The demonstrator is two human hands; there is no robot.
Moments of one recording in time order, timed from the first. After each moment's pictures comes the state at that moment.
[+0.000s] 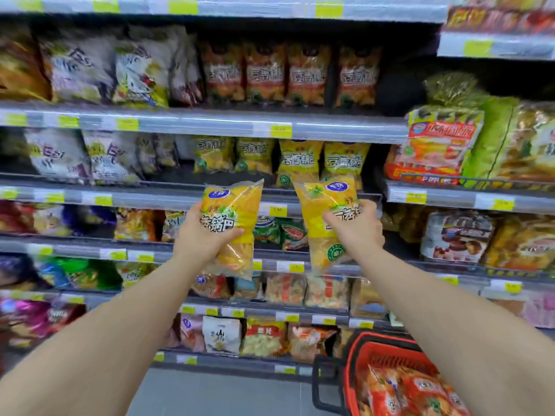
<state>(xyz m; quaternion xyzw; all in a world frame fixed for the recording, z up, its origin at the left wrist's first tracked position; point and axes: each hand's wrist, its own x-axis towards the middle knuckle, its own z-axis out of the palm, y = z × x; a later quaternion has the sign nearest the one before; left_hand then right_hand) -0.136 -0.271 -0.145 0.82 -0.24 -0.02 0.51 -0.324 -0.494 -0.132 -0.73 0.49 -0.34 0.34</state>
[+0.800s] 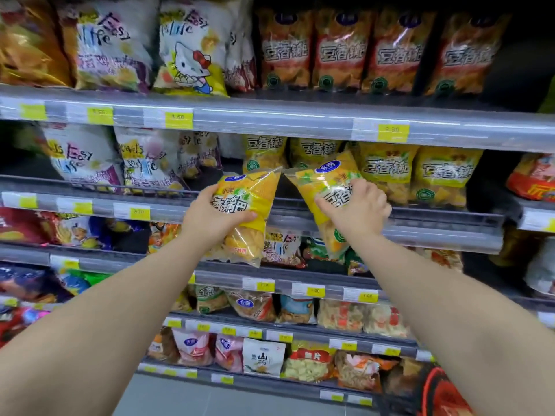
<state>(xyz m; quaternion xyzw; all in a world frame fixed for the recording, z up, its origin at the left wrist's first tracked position) 0.090 -0.259 -0.142 0.84 -0.23 -0.05 0.49 -0.072 -0.487 -0.151 -0.83 0.43 -0.35 0.05</state>
